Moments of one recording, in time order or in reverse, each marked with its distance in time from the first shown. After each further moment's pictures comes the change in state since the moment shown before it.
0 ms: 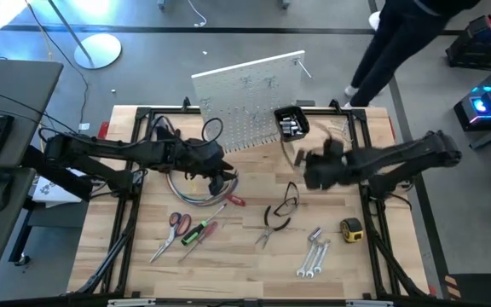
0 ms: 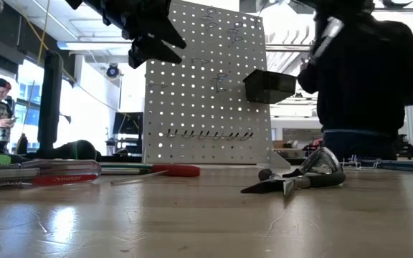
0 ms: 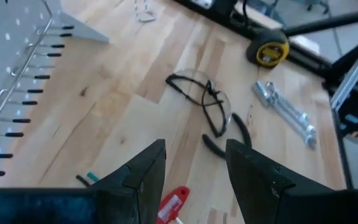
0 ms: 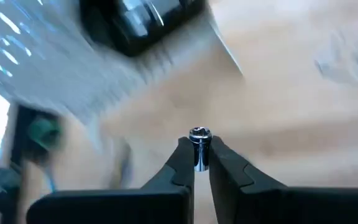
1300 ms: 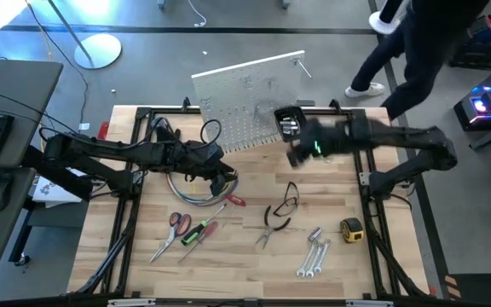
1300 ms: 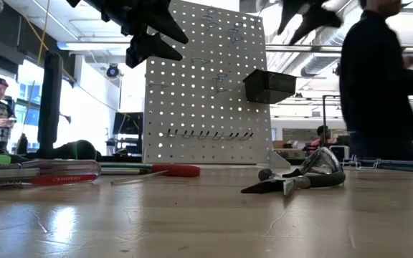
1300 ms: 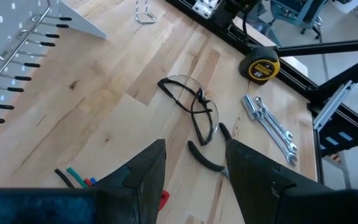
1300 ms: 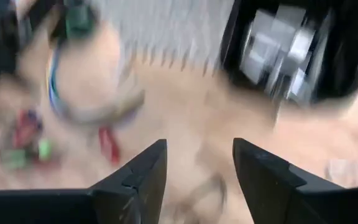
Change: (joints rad) left arm -0.019 0.000 0.000 0.018 -0.018 -0.122; right arm -0.239 0.054 0.254 0.048 -0.352 -1.028
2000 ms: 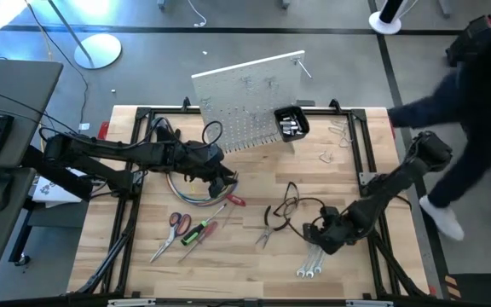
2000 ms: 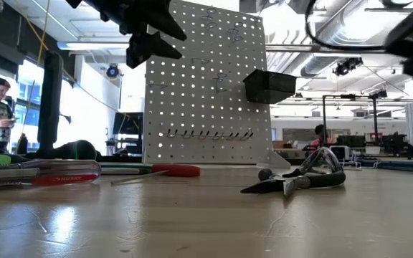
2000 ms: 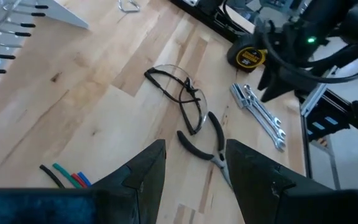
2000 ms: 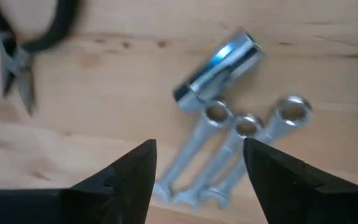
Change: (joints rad) left arm 0.000 0.000 -0.001 -0.007 0.072 0.009; right arm 0.728 0.067 -0.682 0.549 -0.261 1.424
